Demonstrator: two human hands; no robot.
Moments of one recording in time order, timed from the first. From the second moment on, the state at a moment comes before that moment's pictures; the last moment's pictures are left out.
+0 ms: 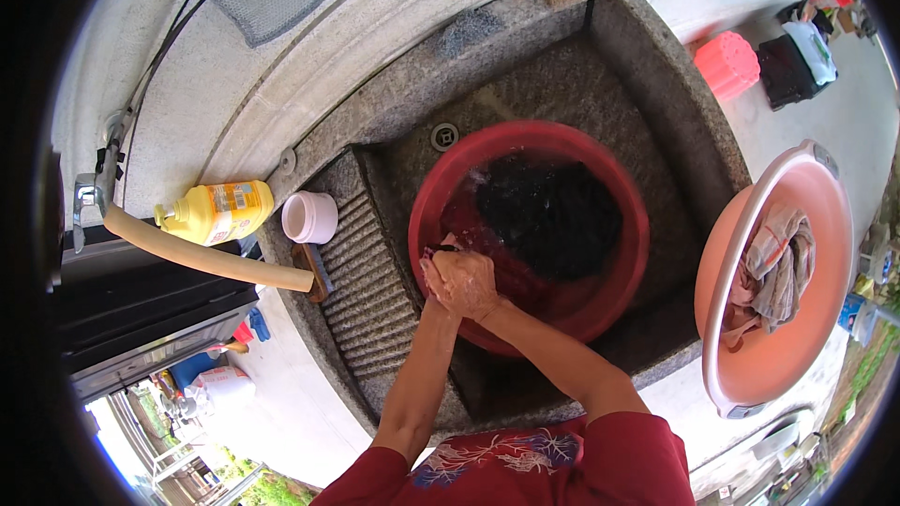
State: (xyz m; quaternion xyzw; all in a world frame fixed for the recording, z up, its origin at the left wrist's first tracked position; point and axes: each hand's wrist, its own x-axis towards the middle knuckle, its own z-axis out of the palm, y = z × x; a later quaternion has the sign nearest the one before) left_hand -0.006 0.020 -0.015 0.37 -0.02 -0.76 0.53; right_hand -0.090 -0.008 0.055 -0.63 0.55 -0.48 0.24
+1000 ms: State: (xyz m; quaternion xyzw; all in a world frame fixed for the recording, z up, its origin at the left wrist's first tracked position) left_hand 0.017 -0.009 -0.036 0.16 0.16 -0.87 0.44; right_hand -0.074 0.025 0.085 -0.71 0.45 -0.44 0.31
